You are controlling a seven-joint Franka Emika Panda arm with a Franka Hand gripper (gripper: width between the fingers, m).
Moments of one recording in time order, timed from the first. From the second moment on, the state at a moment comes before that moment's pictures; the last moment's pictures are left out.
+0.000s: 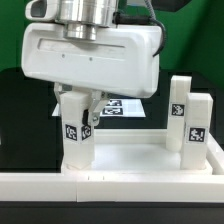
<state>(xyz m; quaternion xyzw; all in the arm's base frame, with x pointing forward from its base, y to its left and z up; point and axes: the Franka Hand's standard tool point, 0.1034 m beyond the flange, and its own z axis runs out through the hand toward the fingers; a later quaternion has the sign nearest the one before) 0.638 -0.069 0.096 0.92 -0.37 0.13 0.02</state>
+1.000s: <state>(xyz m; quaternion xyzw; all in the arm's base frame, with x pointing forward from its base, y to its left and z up) 0.634 -0.068 0.096 0.72 -0.68 0.08 -0.04</state>
